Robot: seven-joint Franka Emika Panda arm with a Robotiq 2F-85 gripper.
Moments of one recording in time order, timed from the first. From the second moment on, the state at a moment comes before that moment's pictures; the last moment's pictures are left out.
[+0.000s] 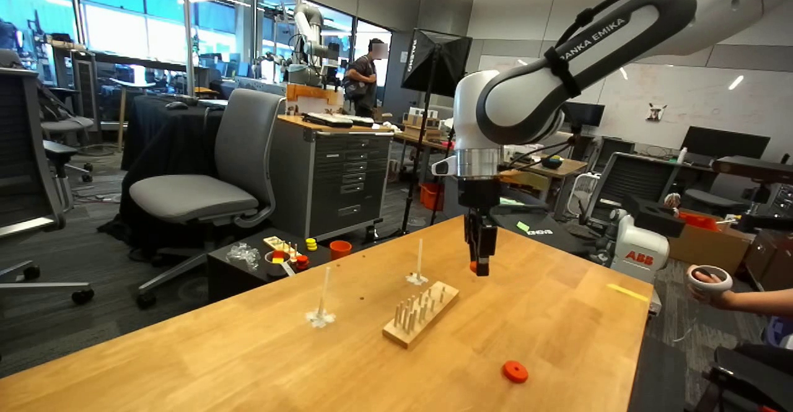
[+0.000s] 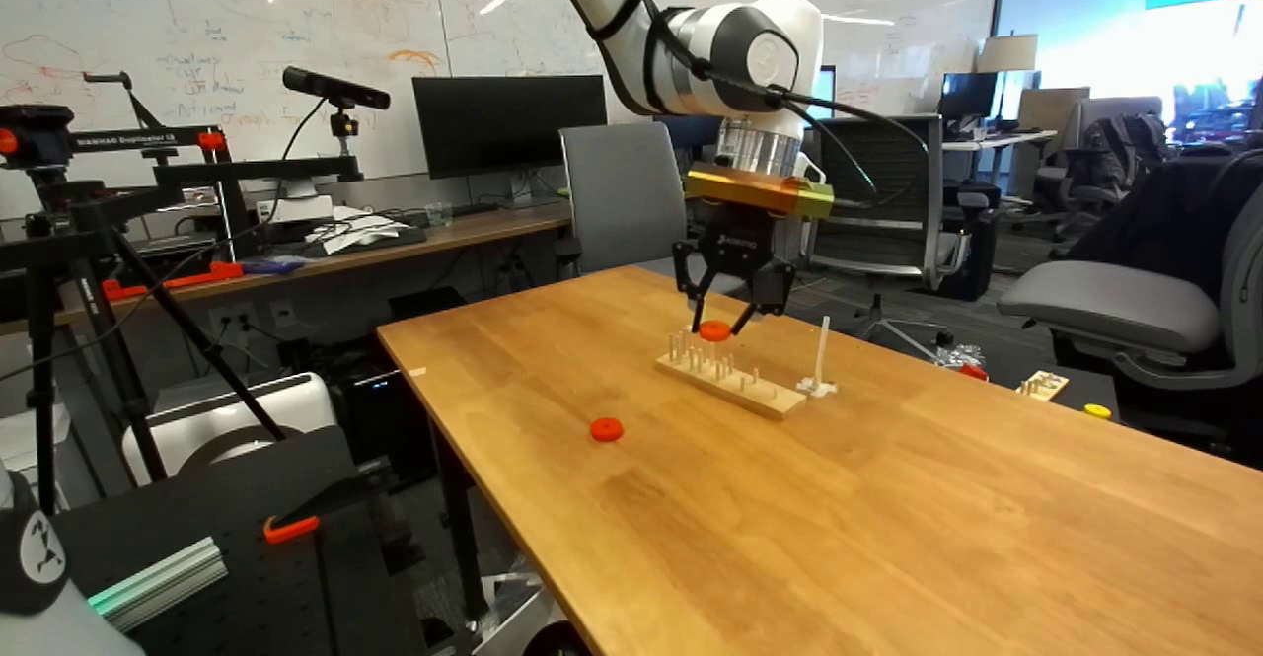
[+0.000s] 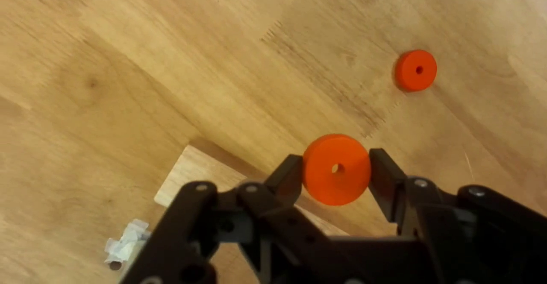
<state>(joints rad) -0.02 0.58 0.15 -1.76 -0.05 2.08 -0.63</state>
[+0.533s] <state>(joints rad) -0.02 0.76 0.15 -1.54 -0.05 2.00 -0.53</state>
